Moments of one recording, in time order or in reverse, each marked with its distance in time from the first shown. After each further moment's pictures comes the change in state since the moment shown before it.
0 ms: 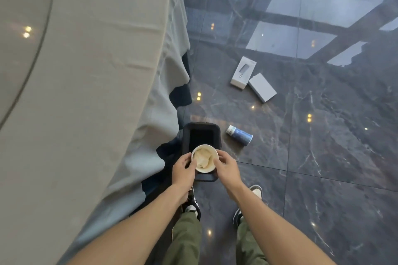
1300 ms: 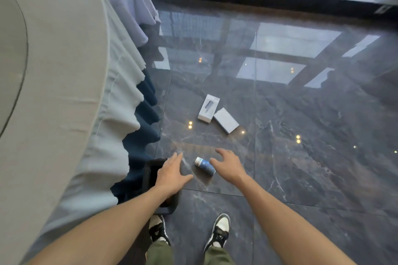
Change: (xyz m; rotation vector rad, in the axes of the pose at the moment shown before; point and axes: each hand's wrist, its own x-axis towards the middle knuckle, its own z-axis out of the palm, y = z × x) left_hand -0.095 0.171 0.147 0.976 -0.081 0.414; right_hand 0.014 -0.133 -0.261 -0.528 -0.071 -0.096
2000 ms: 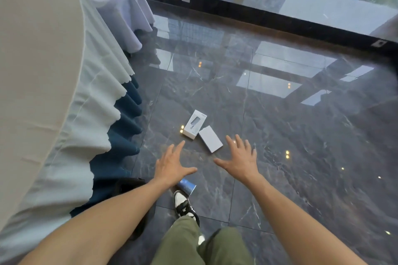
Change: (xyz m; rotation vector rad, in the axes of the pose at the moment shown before) left_hand 0.088 0.157 -0.035 -0.021 0.095 -0.034; right_hand 0.091 0.000 -0.184 -0.502 0.172 -0.165
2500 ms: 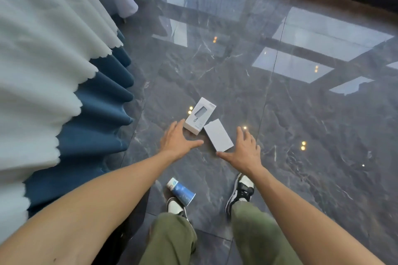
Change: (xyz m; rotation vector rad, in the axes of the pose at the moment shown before) left_hand 0.261 -0.006 0.080 -0.139 0.033 -0.172; right_hand 0.240 0.049 0.113 0.052 -0.106 0.065
